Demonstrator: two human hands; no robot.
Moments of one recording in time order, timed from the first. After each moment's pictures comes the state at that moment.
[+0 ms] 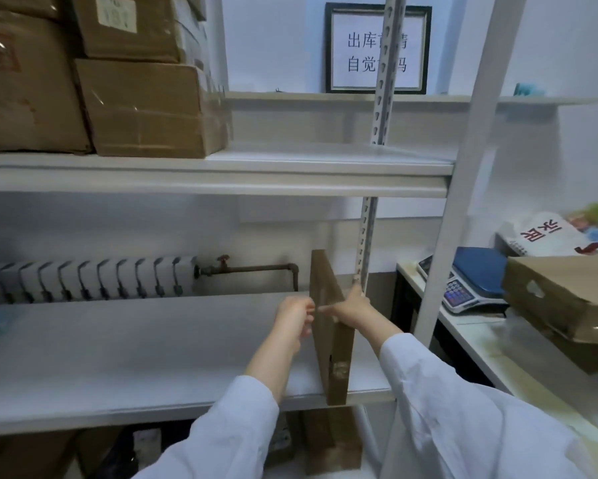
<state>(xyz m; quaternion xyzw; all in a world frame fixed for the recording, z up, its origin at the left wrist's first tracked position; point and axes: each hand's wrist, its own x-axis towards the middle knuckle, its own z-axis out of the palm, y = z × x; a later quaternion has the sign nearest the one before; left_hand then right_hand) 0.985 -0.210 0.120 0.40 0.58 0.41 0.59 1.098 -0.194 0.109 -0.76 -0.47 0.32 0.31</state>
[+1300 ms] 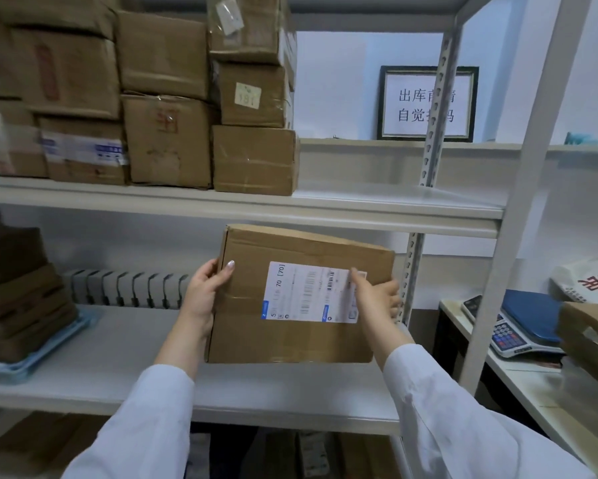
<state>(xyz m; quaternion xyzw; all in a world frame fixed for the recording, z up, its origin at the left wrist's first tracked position) 0.763 -0.232 0.181 0.45 0.33 0.67 0.49 1.008 -0.216 0.173 -0.70 -0.33 0.29 0.56</state>
